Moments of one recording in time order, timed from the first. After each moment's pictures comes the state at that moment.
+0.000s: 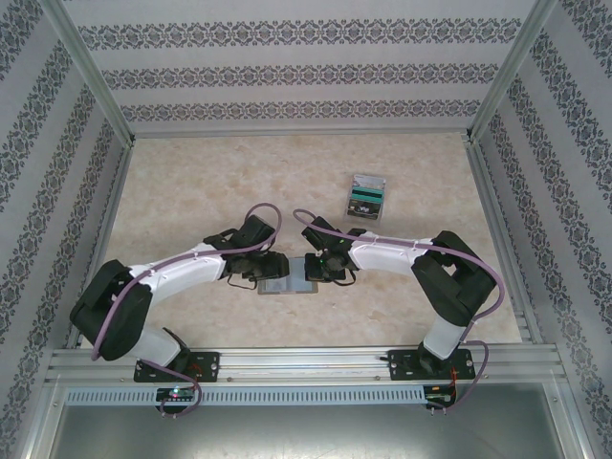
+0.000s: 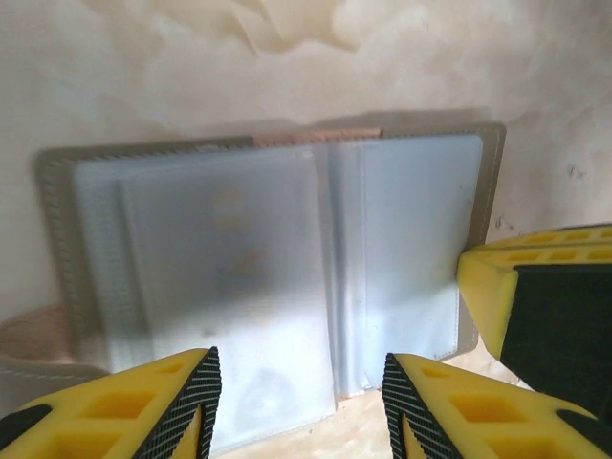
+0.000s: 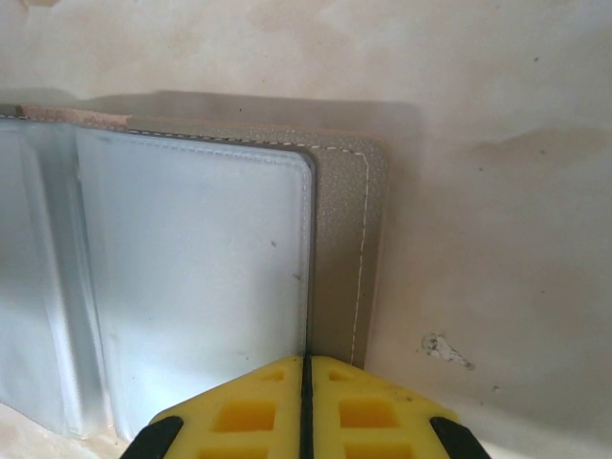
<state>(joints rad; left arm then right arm) -0.63 1.45 0.80 -0.44 0.18 -0.74 0.79 1.73 0.96 -0.45 -0.17 0.78</state>
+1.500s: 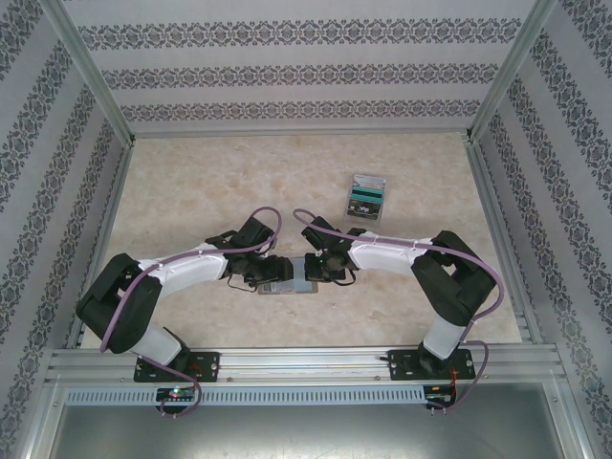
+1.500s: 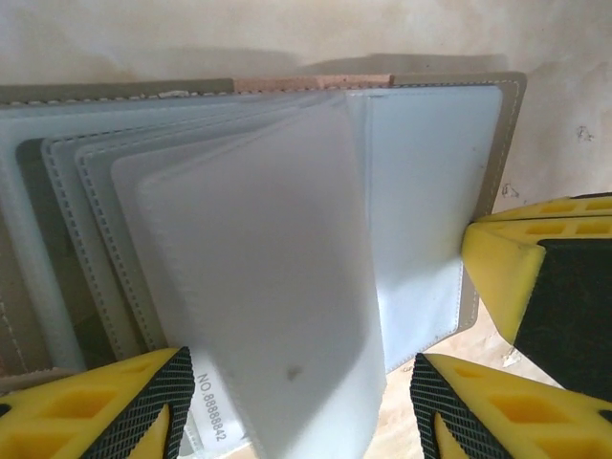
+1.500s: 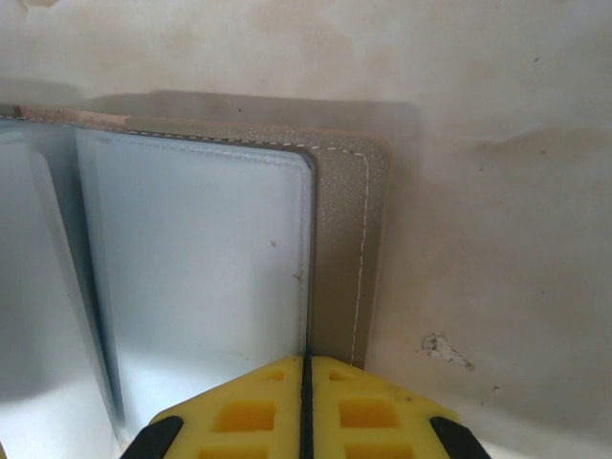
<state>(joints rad) -0.61 1.51 0.77 -0.38 0.32 -0.74 0.79 1.74 0.97 -0.46 -0.17 0.78</state>
